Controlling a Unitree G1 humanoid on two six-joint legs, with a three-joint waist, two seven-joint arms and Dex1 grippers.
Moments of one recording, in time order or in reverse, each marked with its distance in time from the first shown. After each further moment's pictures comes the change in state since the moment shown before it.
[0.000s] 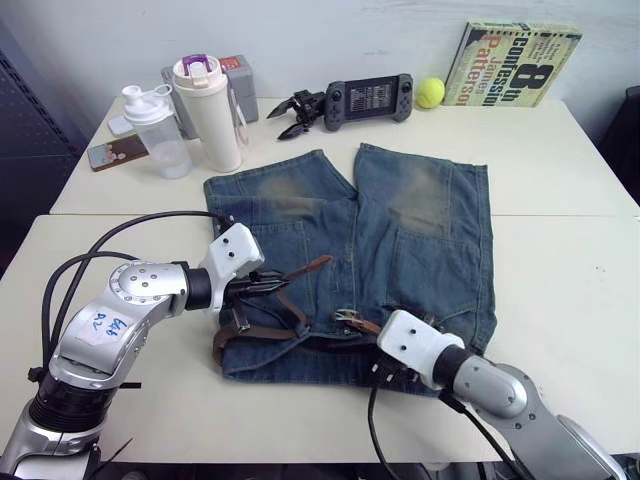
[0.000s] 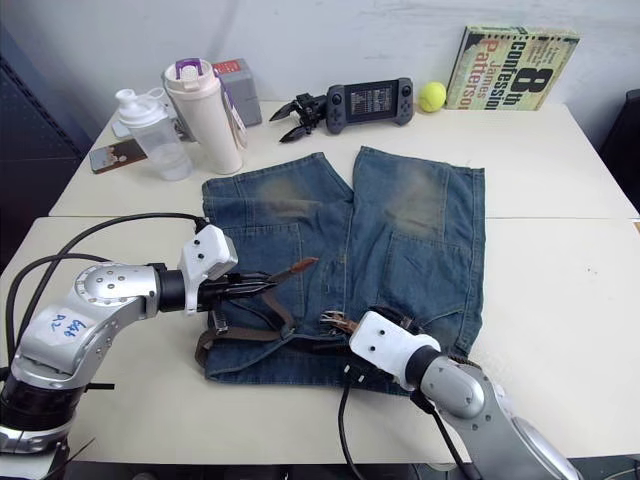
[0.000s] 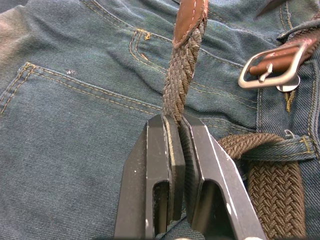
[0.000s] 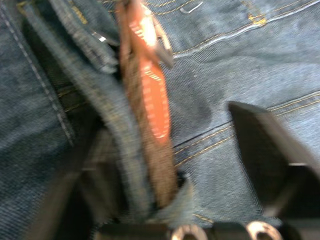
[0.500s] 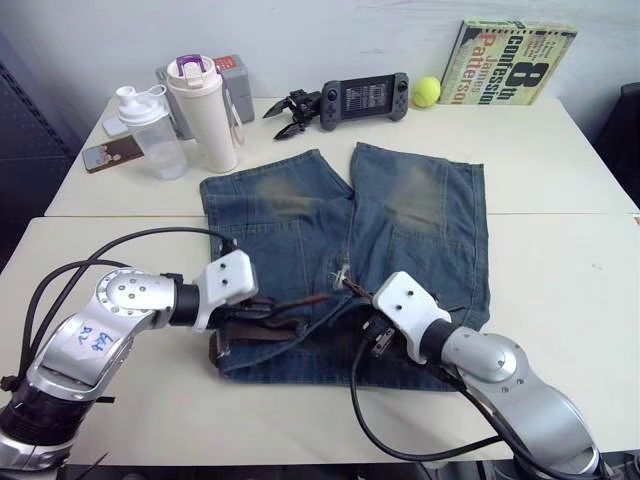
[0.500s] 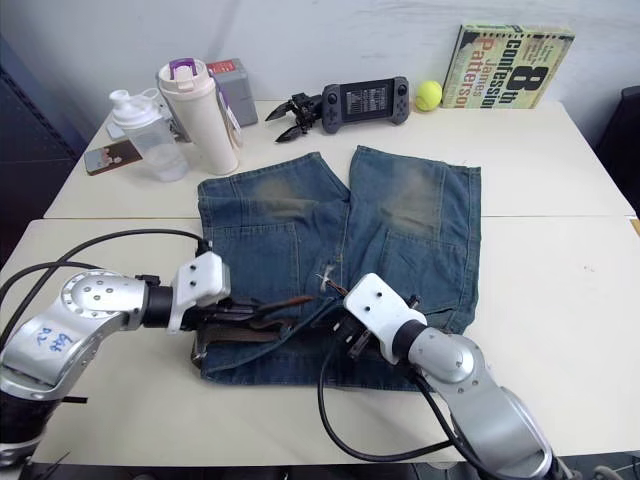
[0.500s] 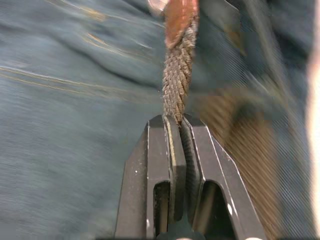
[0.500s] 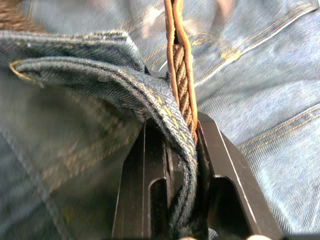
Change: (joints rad) left arm 0.091 0.177 -0.044 -0.006 0.026 -0.207 -0.233; right arm -0.181 0.215 -0.122 0.006 0.135 0.277 0.041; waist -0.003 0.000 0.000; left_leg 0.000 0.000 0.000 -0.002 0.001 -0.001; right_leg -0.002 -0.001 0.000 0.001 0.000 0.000
